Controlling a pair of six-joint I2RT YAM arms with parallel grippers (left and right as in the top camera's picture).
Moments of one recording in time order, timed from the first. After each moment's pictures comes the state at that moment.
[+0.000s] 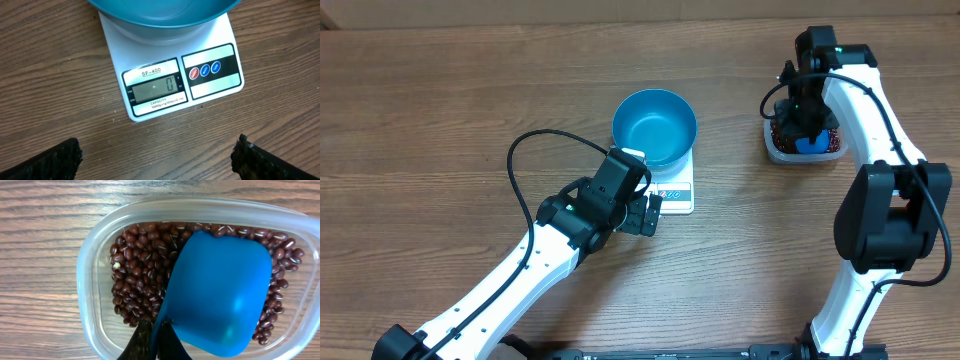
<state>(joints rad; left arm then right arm) -0.63 1.38 0.95 -0.61 -0.08 -0.34 0.00 2.10 1.79 -1.18 0.05 -0.08</state>
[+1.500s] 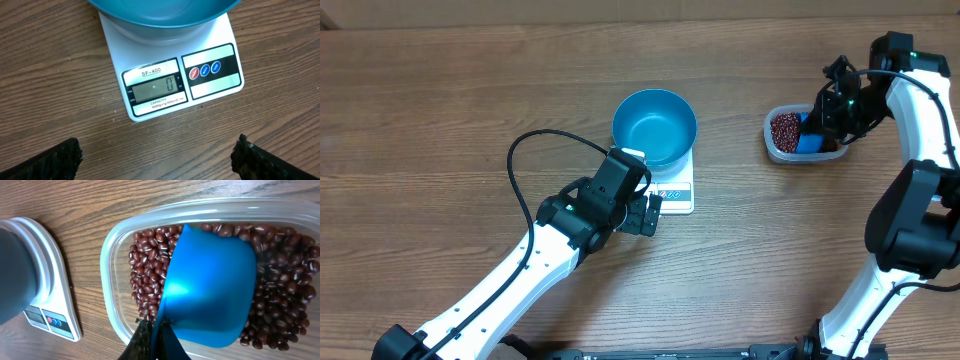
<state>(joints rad) -0.63 1.38 0.95 -0.61 -0.08 -0.34 -0.24 2.11 1.79 -1.19 -0.45 -0.15</state>
